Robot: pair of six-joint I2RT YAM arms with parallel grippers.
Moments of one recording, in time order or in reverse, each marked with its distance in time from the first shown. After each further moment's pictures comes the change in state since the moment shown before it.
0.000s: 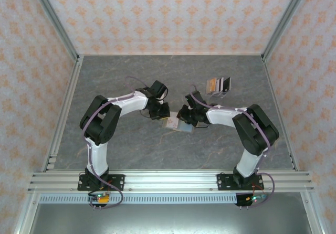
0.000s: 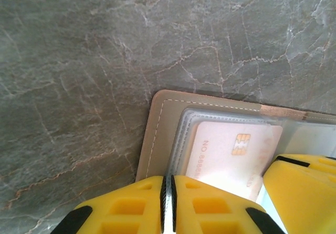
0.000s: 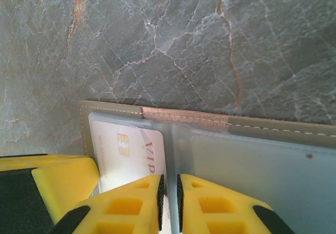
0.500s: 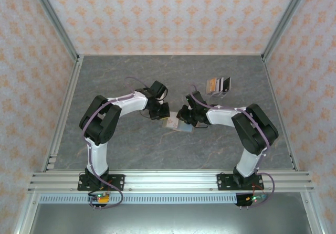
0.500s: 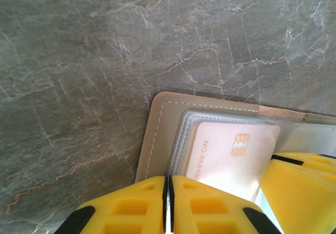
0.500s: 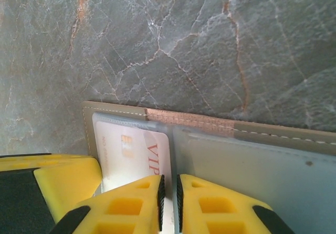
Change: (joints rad) left arm 0.001 -0.001 -0.013 0.023 0.008 -0.003; right arm -0.006 0.011 -0.011 0.040 -0.026 0.000
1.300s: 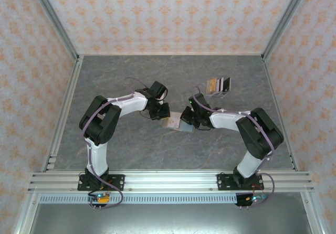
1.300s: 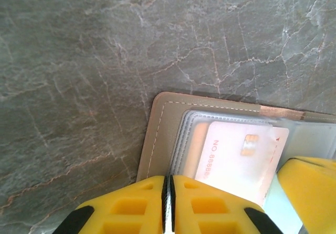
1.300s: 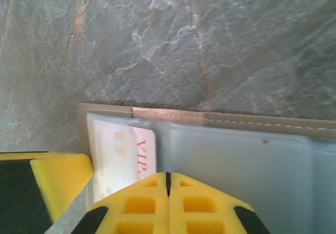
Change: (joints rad) left arm -0.001 -0.009 -0.013 0.014 0.003 -0.003; right arm -0.008 -0.076 -0.085 0.043 0.073 -0.008
